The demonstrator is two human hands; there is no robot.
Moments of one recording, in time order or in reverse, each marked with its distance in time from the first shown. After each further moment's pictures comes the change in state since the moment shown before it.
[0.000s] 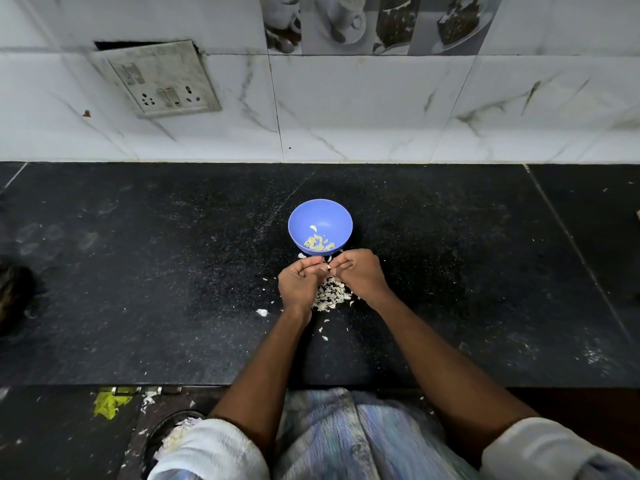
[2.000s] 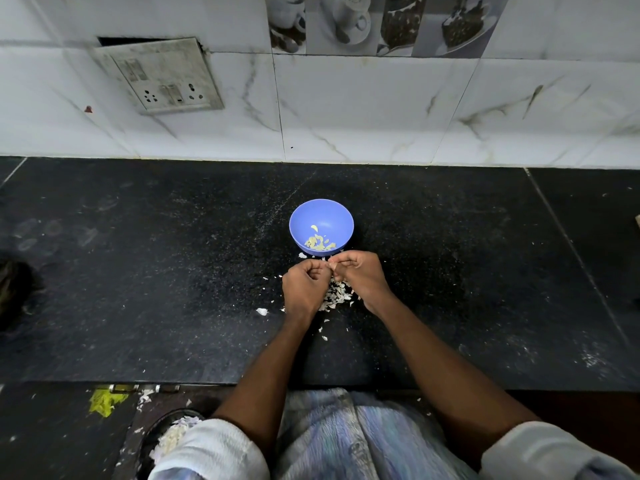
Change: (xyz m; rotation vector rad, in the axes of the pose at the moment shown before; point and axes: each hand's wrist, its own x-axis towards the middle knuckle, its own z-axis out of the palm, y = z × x) left_hand 0.000 -0.006 -0.003 0.573 0.040 0.354; right_hand -0.001 0.006 0.005 0.397 -0.041 0.058
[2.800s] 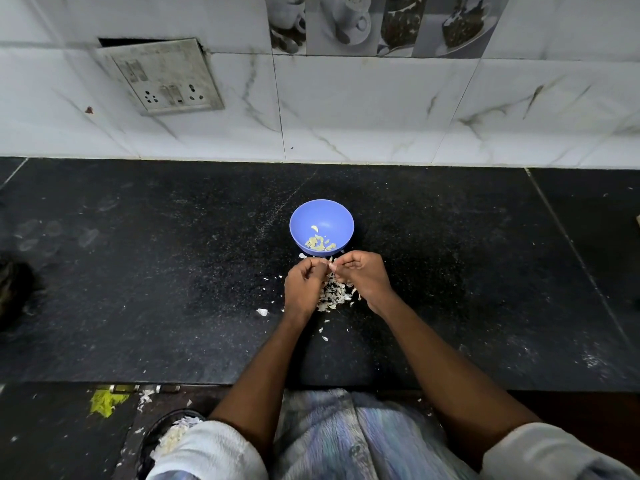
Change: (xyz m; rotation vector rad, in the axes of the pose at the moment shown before) left_hand 0.003 -0.004 -0.003 -0.283 -0.160 -0.105; right_hand -0.002 0.000 -0.006 0.055 -0.003 -0.016
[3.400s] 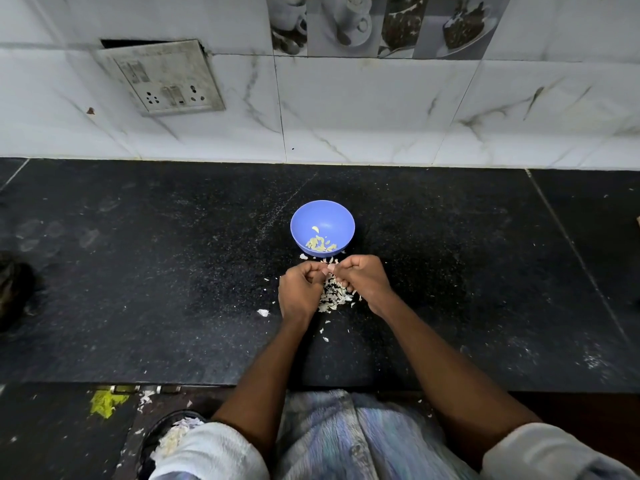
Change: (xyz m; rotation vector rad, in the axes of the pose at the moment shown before) left_hand -0.005 -0.002 -0.007 0.321 0.106 0.083; right_hand -0.004 -0.006 0.001 -0.076 -0.031 0.101
